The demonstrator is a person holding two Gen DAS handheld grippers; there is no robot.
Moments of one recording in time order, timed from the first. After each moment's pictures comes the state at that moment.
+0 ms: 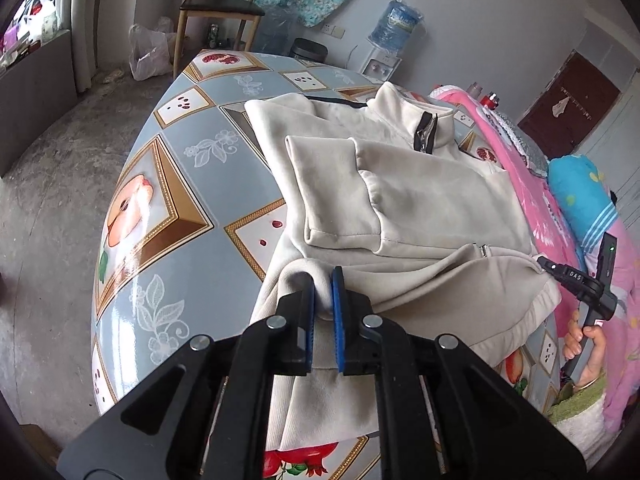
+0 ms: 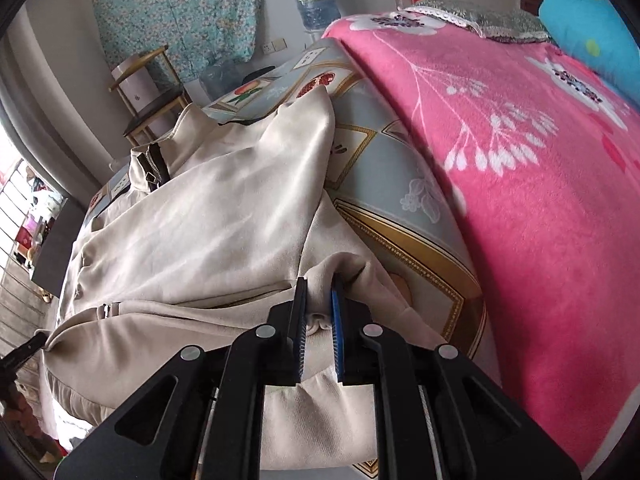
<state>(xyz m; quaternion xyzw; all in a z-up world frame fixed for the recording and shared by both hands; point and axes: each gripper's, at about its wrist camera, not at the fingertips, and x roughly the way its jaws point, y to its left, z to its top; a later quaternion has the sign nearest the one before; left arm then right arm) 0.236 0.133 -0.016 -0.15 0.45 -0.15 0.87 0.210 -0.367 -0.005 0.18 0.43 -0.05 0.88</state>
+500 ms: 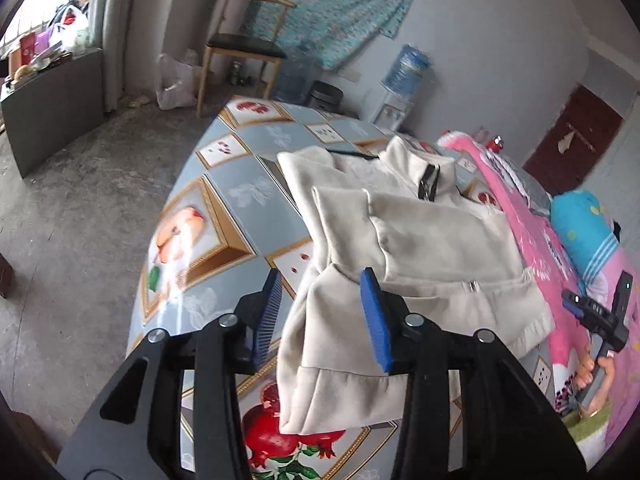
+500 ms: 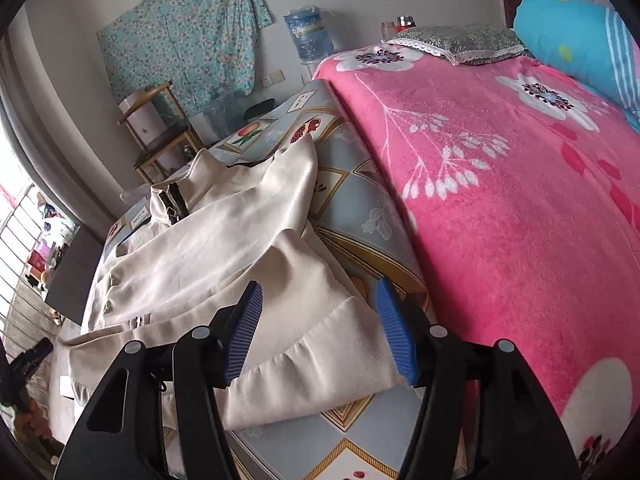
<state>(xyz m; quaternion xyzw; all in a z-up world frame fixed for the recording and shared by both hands) 0.198 0.163 0.021 -0.17 0.38 -0.10 0.90 0.150 -0.383 0.040 0.18 0.38 -0.06 0.90</state>
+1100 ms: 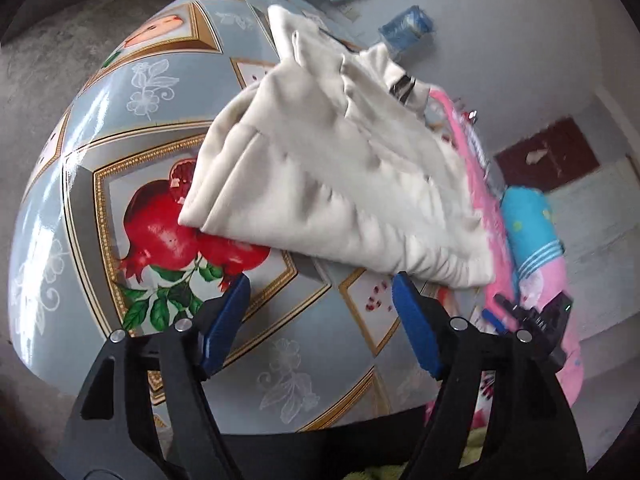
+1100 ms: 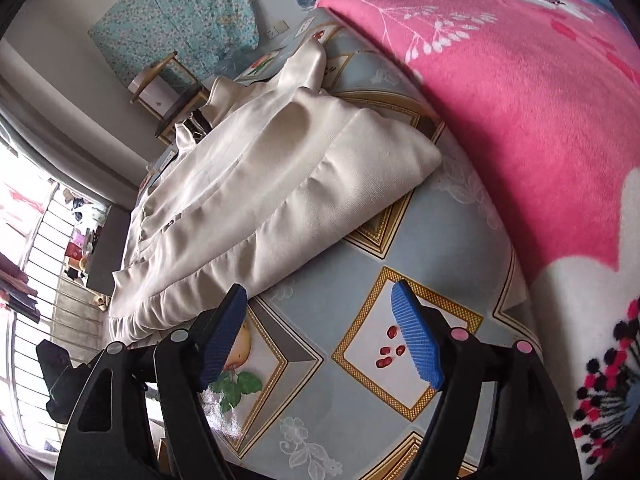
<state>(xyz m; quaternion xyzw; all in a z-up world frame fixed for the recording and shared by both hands) 0.131 0.133 -0.058 -0.33 0.47 -0.17 0.80 0.089 -0.358 -0.017 0.29 0.45 -0.01 0.84</state>
